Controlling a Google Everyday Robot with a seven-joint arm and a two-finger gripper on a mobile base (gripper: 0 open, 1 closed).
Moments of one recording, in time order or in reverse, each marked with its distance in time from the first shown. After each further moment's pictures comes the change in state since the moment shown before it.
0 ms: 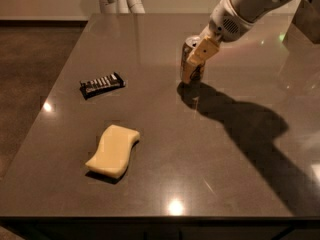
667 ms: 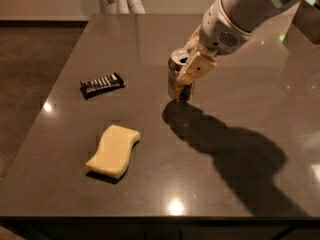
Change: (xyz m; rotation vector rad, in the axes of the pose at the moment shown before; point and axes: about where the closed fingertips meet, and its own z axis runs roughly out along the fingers) arm -0.014 0.088 -0.019 -0.067 0.001 -0.212
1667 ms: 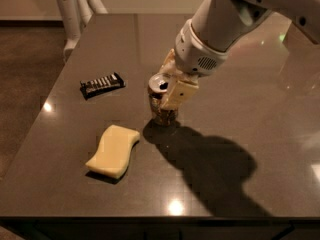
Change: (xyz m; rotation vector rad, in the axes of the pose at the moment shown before) arm -0.022 0.066 0.032 -0.130 0.043 -0.216
